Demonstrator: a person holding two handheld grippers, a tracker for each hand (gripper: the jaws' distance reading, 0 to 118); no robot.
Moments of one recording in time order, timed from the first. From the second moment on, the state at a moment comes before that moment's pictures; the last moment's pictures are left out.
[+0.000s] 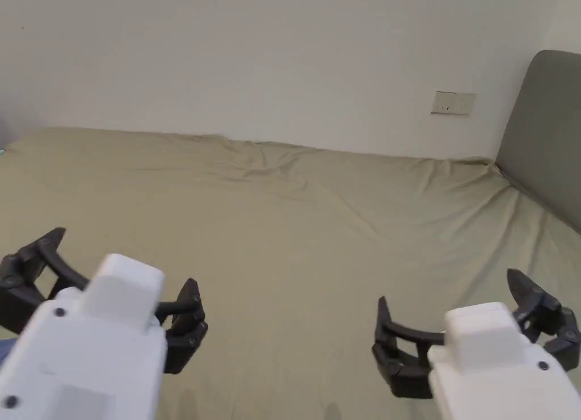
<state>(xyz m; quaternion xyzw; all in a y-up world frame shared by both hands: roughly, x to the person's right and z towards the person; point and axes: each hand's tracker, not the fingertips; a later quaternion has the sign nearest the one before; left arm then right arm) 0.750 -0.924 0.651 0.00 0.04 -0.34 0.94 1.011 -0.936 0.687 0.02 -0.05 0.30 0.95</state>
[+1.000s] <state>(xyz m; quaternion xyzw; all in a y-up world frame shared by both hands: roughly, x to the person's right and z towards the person) 0.689 -0.918 0.654 0.02 0.07 0.03 1.00 1.080 -0.939 0.712 0.09 -0.11 -0.02 0.99</state>
